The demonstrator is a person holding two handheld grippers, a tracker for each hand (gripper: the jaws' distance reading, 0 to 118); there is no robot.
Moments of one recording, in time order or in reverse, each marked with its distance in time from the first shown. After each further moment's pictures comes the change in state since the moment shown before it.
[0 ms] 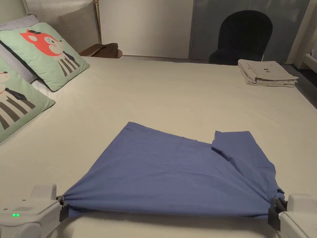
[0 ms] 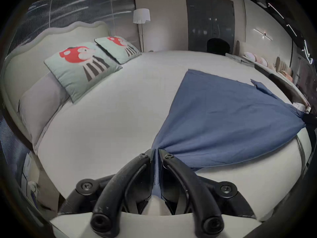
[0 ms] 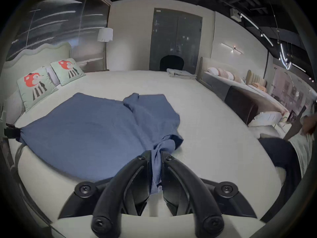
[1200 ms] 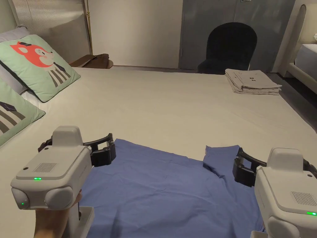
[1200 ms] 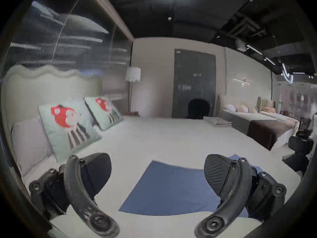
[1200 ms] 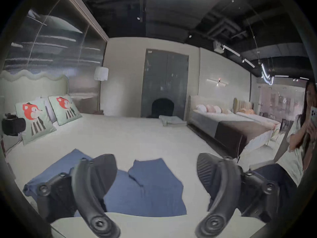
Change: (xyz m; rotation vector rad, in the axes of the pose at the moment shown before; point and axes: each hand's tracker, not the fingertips) left arm 0.107 0.122 0.085 0.607 -0.150 0.041; right arm -0.060 0.109 0.075 0.410 -0.102 -0.025
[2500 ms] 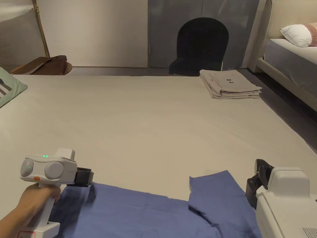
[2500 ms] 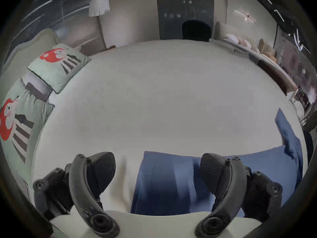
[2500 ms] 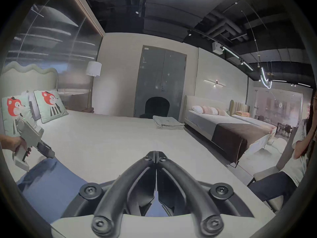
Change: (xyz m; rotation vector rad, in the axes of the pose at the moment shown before) left arm -0.013 -0.079 -0.386 -0.776 -0.084 -0.150; right arm 0.000 -0.009 -0.159 -0.022 -0.056 0.035
